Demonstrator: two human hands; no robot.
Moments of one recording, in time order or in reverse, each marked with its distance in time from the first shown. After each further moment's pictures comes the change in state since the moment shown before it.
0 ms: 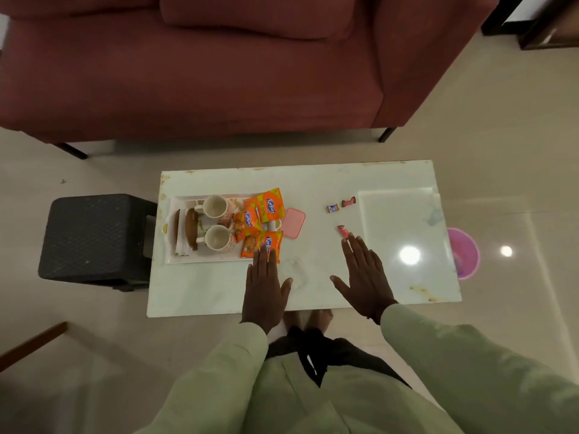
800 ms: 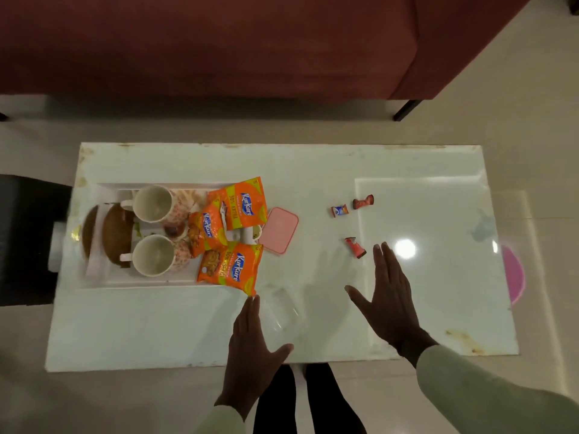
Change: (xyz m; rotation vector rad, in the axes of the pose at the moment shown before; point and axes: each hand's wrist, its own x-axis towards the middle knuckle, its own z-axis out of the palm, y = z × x) left_hand 0.064 -0.062 0.190 -0.332 -0.154 -0.263; right_hand 0.109 0.102 0.148 0.219 0.079 0.182
